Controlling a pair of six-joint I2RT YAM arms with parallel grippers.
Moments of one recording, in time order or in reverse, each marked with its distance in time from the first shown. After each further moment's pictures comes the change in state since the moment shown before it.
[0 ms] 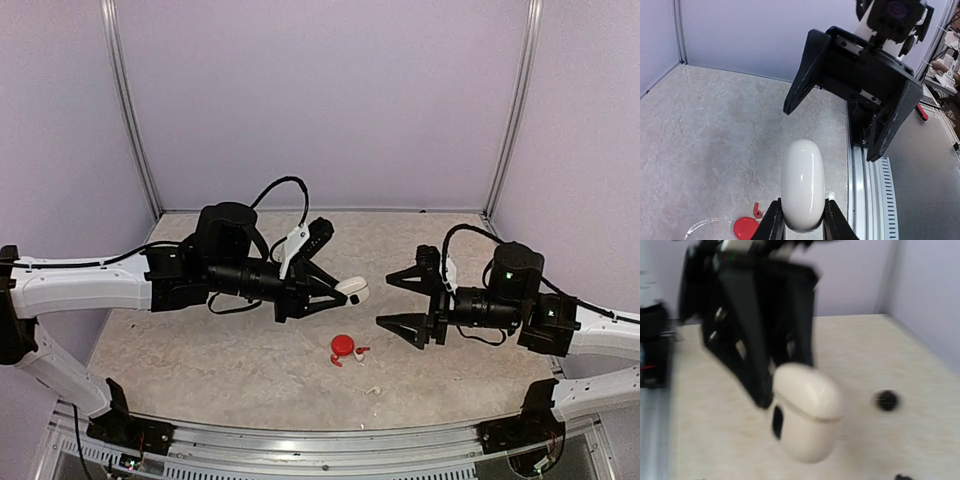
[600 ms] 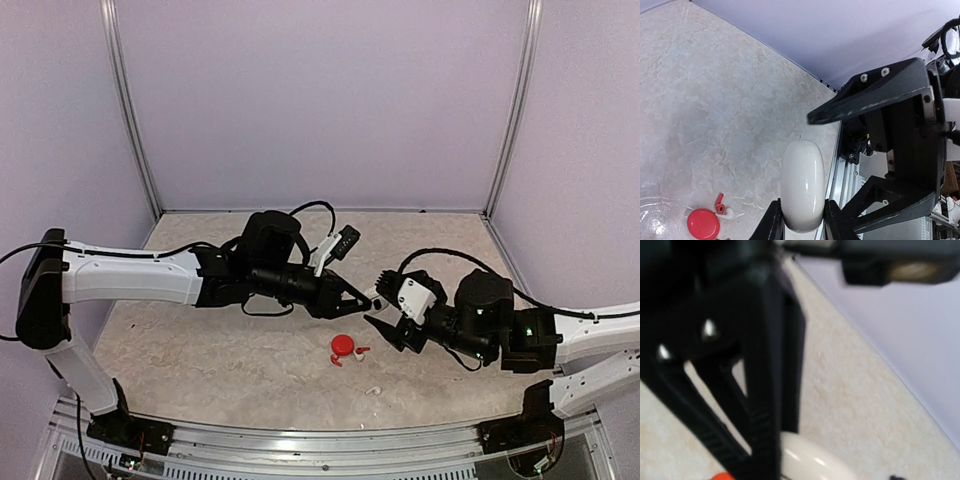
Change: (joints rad) left arm -0.016 0.228 0.121 0.033 0.020 -0.353; right arm 0.253 0.170 0.009 0.024 0.637 -0.198
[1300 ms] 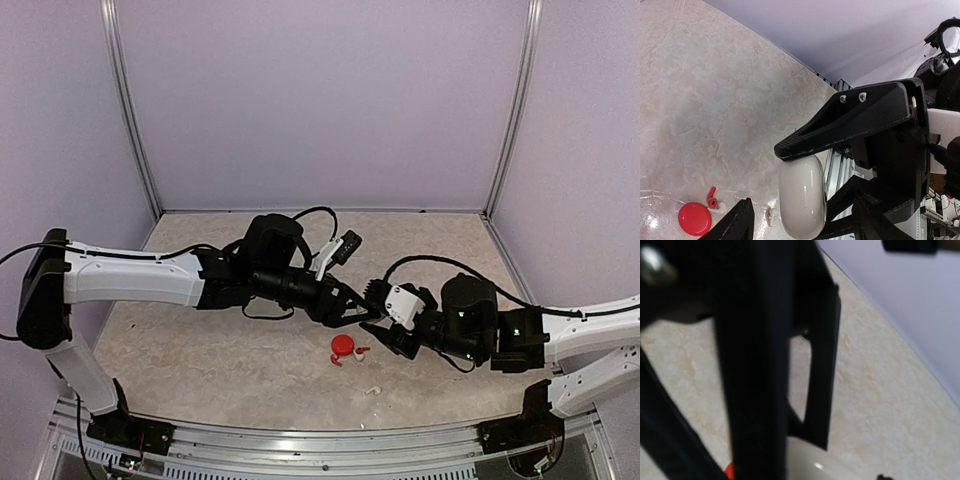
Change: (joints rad) left arm 0.000 0.003 -0.006 -0.010 0.016 -0.011; right arm -0.022 0.051 0.003 -0.015 -0.066 0.037
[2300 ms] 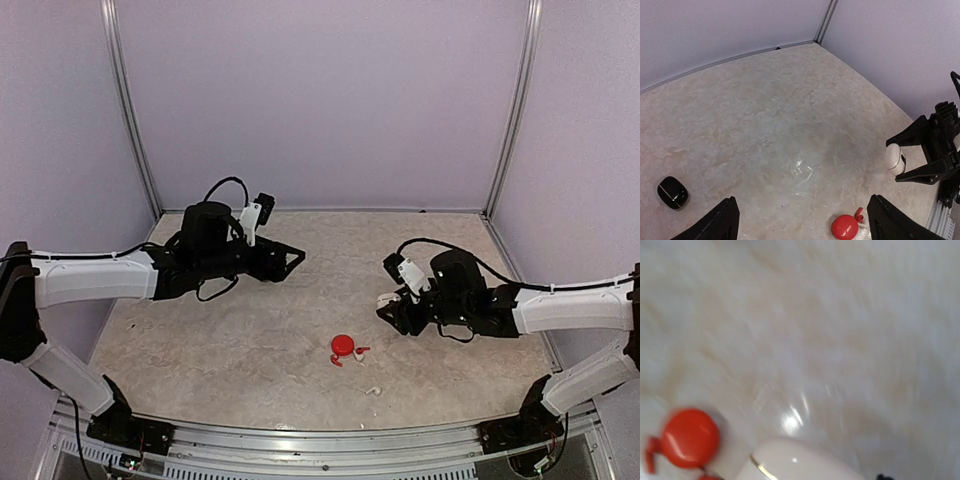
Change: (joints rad) left arm 0.294 -0.203 -0.248 0.130 -0.383 0.146; right arm -0.403 0.222 0.021 -0.073 -0.319 0.320
